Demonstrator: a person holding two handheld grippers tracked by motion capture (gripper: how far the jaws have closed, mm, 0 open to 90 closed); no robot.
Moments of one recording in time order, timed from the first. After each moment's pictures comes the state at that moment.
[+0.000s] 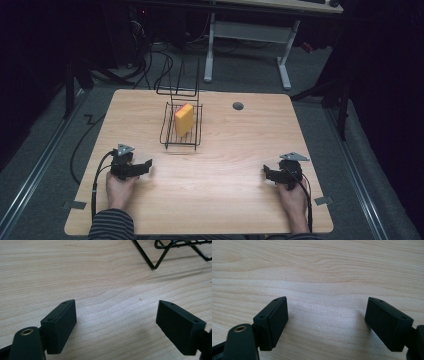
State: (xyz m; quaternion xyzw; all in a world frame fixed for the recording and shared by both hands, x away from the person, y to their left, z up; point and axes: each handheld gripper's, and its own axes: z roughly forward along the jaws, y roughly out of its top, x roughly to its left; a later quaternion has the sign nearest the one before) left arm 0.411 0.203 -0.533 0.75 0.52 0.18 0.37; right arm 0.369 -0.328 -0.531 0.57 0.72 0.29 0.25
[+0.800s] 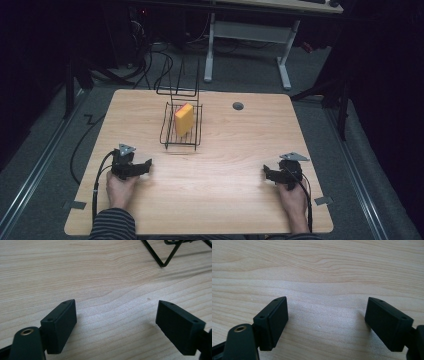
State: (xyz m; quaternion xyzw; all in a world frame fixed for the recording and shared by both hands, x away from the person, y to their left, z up) left arm 0.414 0.200 -0.537 0.75 0.52 0.21 0.35; right arm 0.369 -0.328 -0.531 0.57 0.72 0.29 0.25
